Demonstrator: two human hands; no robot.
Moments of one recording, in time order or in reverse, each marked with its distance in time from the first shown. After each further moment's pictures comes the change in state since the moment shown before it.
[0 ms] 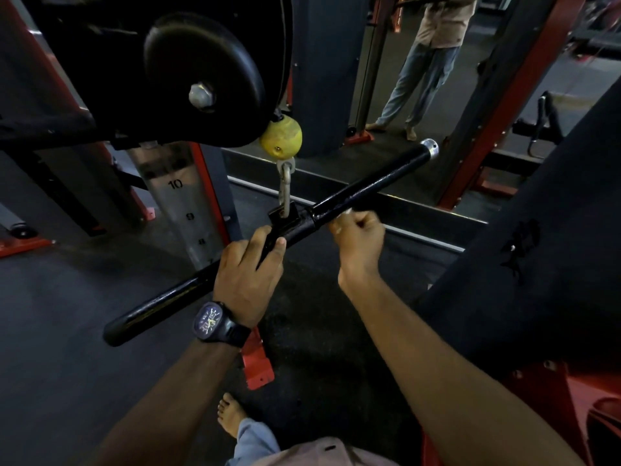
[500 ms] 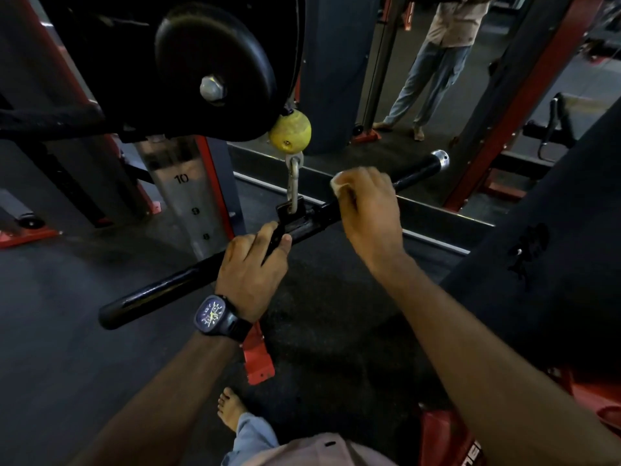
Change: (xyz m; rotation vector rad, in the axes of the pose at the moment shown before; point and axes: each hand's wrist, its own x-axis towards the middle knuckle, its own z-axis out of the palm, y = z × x) left_hand 0.008 0.000 -0.008 0.071 -0.059 0.063; right_hand 0.018 -0.041 -0.010 -0.933 -0.286 -0.999
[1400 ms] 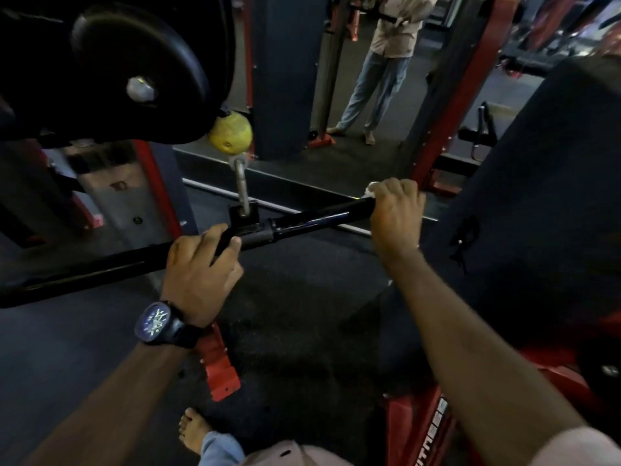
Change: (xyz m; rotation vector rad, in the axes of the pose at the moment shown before) left_hand 0.004 -0.007 0.007 -0.092 0.019 -0.032; right_hand -0.011 0.101 -0.051 -0.655 0.058 0.153
